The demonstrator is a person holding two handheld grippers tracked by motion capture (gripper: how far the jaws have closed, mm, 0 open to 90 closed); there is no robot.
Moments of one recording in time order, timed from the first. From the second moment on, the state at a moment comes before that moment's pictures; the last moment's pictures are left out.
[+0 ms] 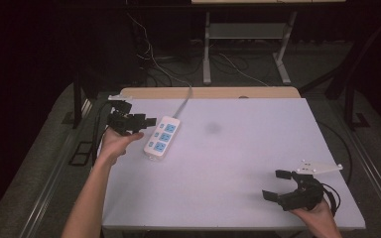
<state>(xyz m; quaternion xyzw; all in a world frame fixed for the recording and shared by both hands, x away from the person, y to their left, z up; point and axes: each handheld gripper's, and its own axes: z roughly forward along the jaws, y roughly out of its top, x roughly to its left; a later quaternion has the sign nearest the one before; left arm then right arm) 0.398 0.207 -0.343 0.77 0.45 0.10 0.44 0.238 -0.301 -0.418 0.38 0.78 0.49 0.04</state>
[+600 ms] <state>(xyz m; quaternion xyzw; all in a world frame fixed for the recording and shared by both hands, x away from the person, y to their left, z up) 0.326 0.205 -0.368 0.76 0.43 0.11 0.47 0.238 -0.299 -0.417 0.37 0.78 0.49 0.04</state>
